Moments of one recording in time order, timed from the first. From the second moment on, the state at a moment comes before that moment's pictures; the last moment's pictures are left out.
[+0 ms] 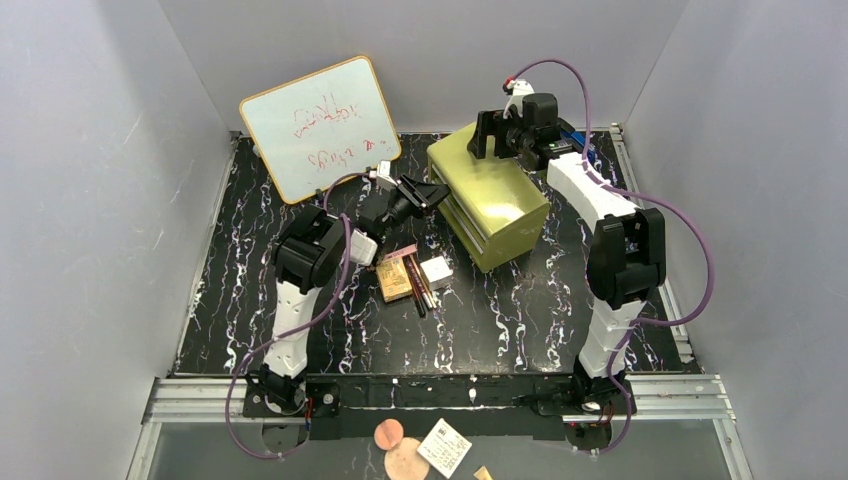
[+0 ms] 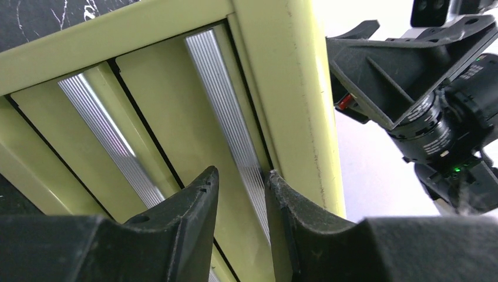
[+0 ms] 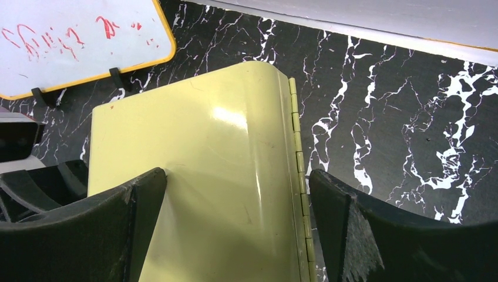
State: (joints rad) left arm -0.49 2.20 1.05 1.27 0.33 -1.30; right arm 0.29 1.91 1.63 -0.18 -0.25 0.15
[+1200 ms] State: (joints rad) left arm -0.44 2.35 1.13 1.47 0.43 -1.54; right arm 0.29 1.90 1.59 -0.12 -0.26 0.15
